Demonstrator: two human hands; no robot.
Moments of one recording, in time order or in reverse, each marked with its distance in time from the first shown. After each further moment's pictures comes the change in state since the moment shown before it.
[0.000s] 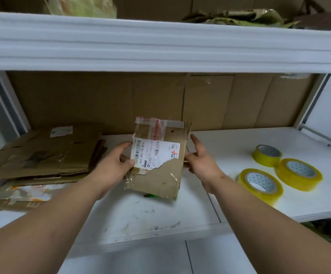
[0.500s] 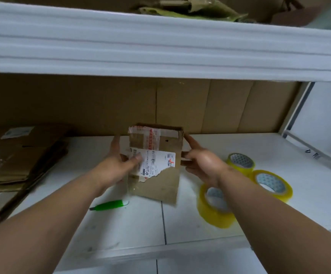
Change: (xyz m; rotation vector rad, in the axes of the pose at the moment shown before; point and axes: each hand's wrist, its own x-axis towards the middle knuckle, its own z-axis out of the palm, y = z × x) left_hand 0.044 0.071 0.124 -0.119 -0.077 -0.059; right_hand 0.043 0.011 -0.147 0.145 -0.211 0.064
